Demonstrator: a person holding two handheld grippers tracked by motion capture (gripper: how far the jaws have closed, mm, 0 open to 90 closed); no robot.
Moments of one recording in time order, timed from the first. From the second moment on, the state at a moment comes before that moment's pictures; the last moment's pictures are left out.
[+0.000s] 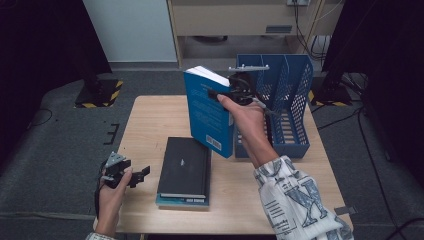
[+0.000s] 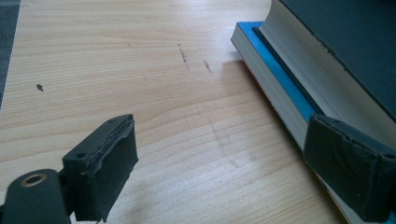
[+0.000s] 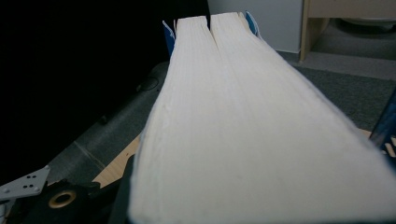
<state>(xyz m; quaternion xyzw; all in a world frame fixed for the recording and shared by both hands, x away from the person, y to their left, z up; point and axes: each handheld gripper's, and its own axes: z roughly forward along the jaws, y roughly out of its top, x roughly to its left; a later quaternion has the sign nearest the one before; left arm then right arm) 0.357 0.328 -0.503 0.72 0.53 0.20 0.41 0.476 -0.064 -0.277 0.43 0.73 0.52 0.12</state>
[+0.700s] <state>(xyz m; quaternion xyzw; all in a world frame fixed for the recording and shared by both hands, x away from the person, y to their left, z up) 0.366 0.326 -0.525 0.73 0.55 0.19 0.35 0.475 -0.114 -0.258 0.47 0.70 0.52 0.14</state>
